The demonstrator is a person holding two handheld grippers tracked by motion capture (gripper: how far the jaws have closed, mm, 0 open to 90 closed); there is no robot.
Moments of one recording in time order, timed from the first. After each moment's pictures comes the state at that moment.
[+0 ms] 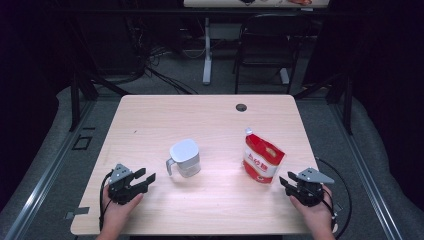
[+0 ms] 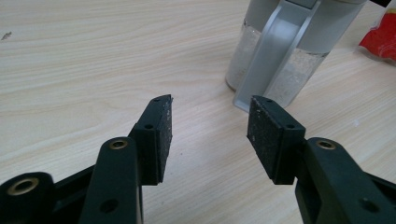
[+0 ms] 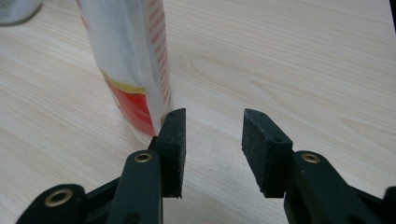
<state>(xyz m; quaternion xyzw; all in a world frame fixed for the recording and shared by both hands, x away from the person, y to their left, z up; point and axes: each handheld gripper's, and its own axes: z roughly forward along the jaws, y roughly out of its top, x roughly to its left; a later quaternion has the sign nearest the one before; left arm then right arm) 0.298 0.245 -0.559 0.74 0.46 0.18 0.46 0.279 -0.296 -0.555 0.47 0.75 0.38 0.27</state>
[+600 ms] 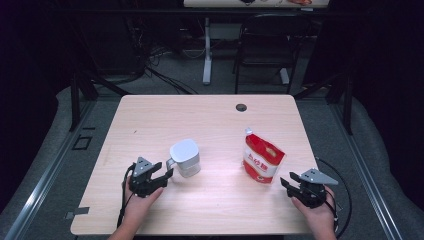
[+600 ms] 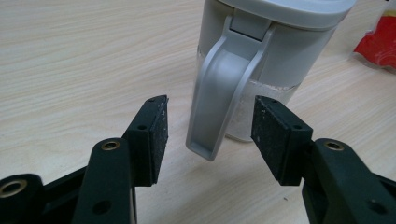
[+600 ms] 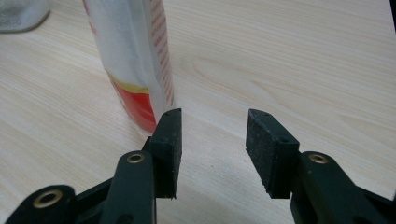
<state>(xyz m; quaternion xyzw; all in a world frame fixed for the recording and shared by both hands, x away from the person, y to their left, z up) 0.317 0.190 -0.553 0.75 0.45 0.20 0.44 0.274 -0.301 -0.552 0.47 0.75 0.39 0.26</state>
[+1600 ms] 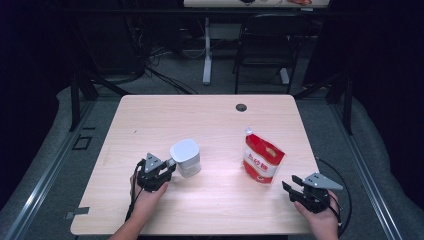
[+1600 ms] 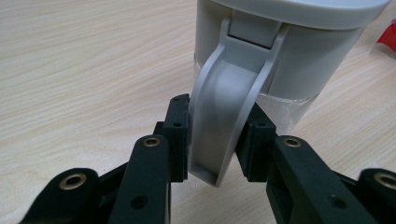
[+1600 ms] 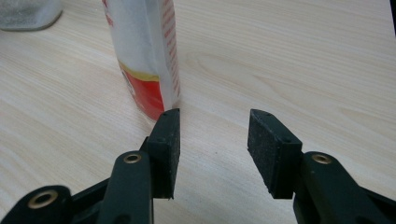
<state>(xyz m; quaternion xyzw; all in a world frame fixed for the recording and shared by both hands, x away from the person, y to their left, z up) 0.332 0.174 -0.558 0.77 0.43 0.22 0.42 0.262 -0.306 -0.550 0.46 0.75 0.40 0.26</state>
